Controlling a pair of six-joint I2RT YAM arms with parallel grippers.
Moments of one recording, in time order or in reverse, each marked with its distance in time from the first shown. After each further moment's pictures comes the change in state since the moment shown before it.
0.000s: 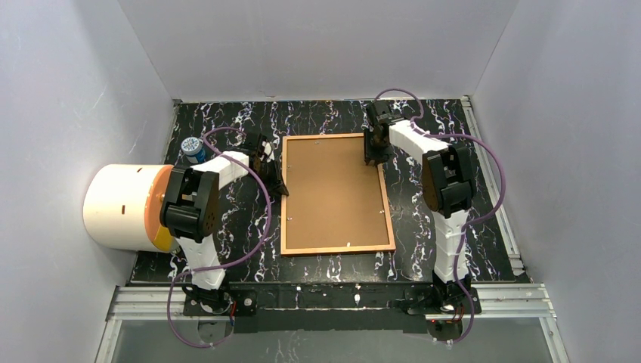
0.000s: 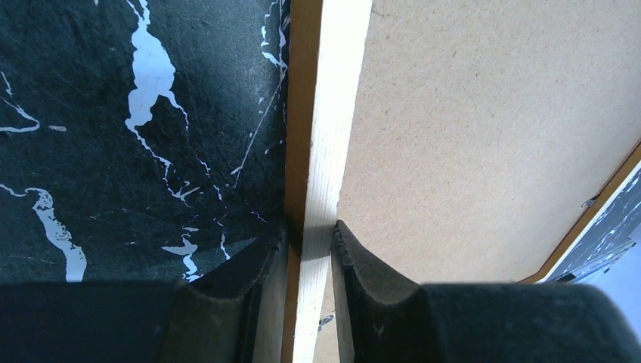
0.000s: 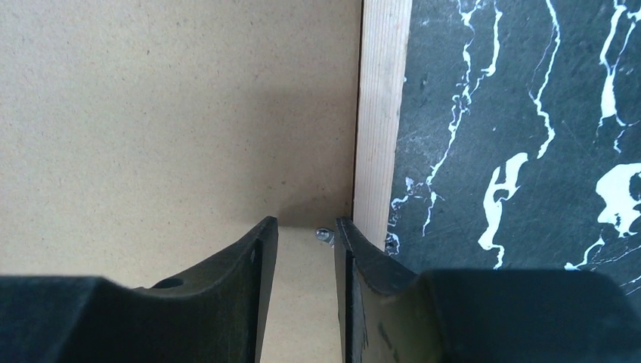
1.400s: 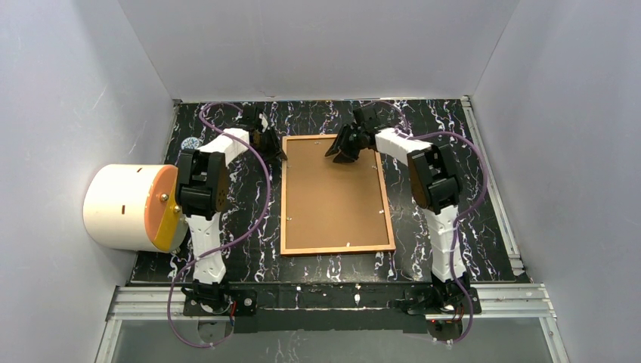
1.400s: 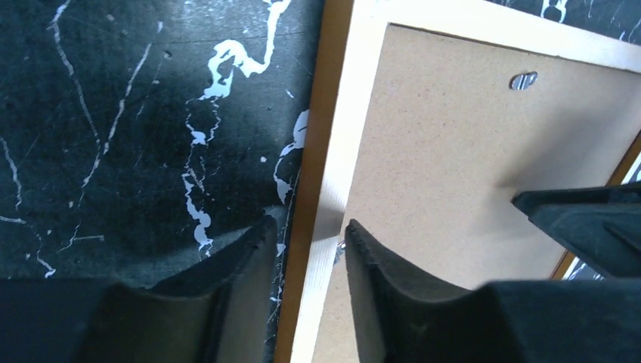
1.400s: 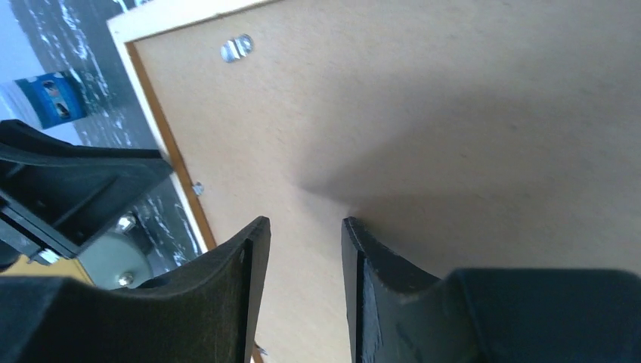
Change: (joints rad) left arm 0.070 0.263 0.400 0.031 -0.071 -0.061; right arm 0.062 0.084 -0.021 0.365 -0.424 0.496
